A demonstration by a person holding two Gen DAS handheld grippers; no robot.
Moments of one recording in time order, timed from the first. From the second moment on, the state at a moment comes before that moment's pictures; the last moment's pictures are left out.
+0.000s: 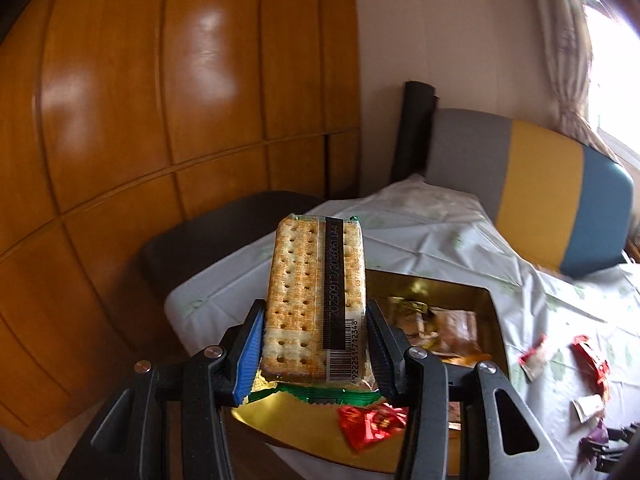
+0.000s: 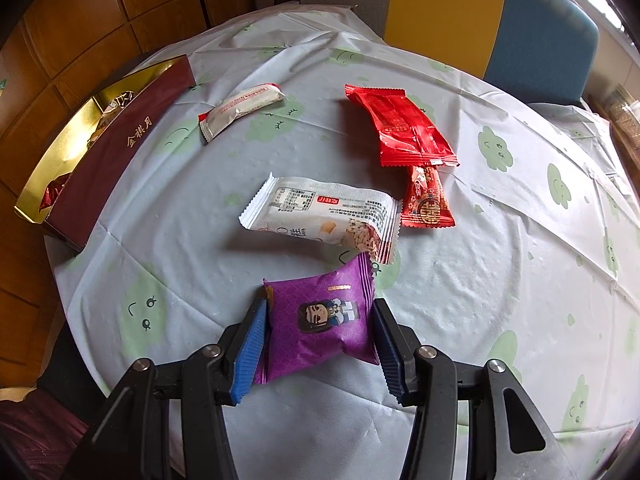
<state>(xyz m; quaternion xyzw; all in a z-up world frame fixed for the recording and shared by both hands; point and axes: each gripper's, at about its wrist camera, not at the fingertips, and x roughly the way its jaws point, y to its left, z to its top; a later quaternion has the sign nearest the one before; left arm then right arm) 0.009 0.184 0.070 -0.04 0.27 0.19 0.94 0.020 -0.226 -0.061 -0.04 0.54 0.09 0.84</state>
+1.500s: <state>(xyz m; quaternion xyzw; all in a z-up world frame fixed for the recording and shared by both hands) 0.124 0.164 -0.034 -0.09 0.46 0.12 0.87 0.021 -0.226 -0.064 -0.04 0.54 0.09 0.84</state>
